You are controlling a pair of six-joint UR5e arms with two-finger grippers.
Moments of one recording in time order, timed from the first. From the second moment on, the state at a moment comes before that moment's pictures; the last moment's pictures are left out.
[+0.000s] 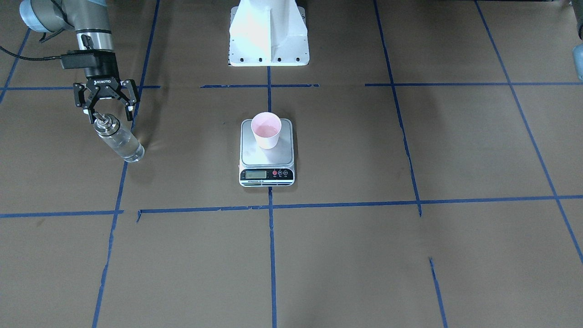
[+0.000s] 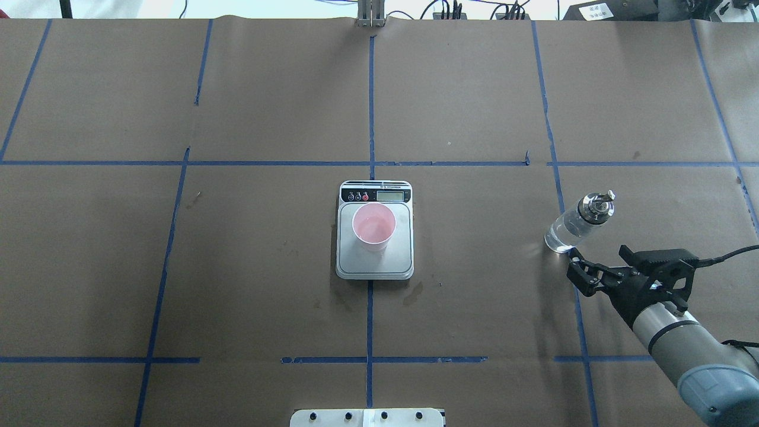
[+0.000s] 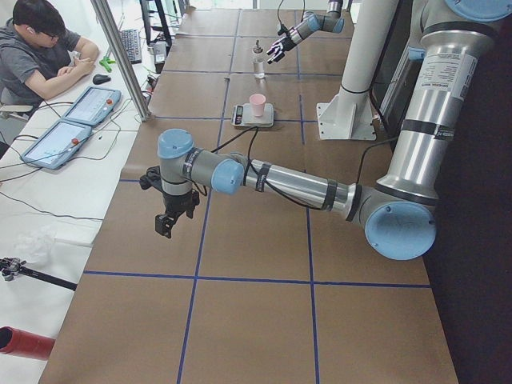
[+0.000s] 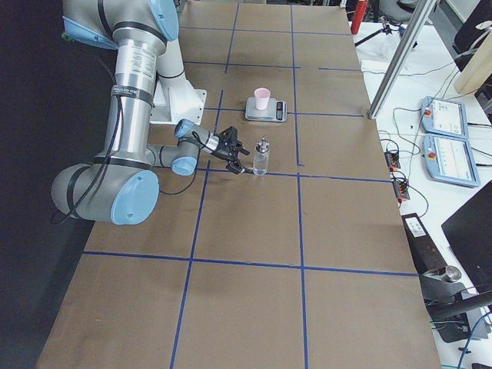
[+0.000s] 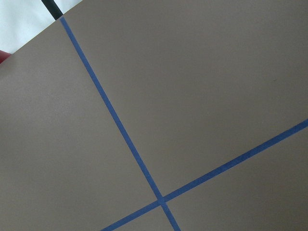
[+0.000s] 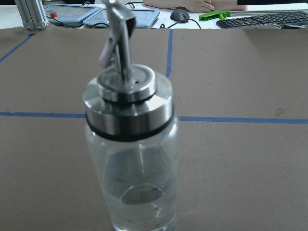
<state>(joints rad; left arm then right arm) -1.42 -1.79 -1.59 -1.66 -2.15 0.22 0.15 -1.85 1.95 -0.74 0.79 1.37</state>
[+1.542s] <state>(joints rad) -1.42 -1.79 -1.60 -1.65 -2.15 0.22 0.22 -1.71 1.84 -0.74 0.76 1.23</state>
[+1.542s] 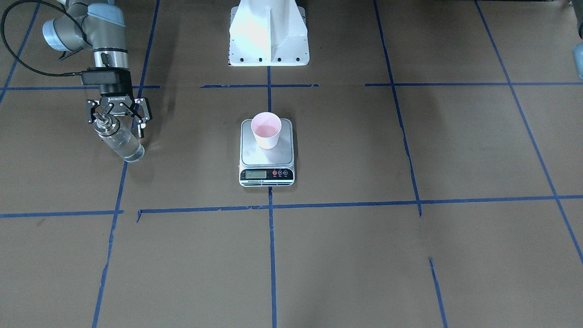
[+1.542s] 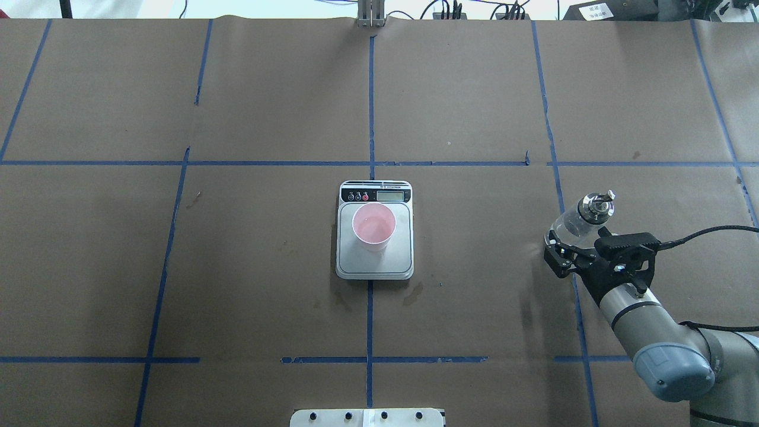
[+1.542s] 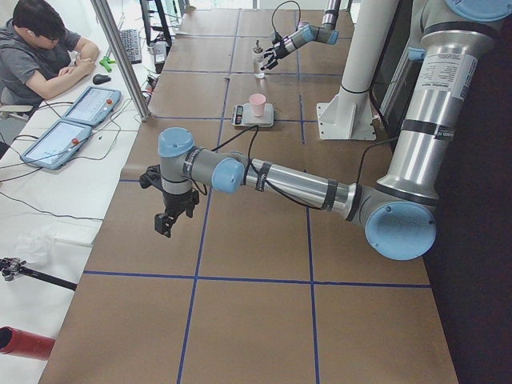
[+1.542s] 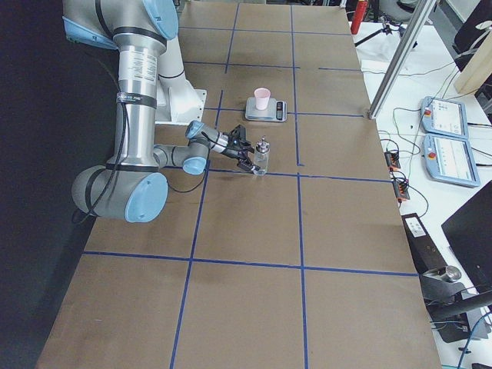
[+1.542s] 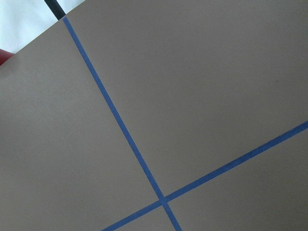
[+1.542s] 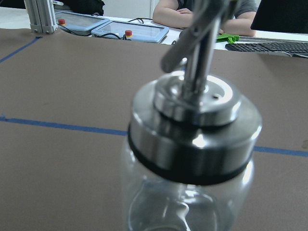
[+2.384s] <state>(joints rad) -1.42 -1.79 -1.62 -1.65 -2.15 0.21 0.25 -1.63 1.77 -0.74 0.77 1.22</state>
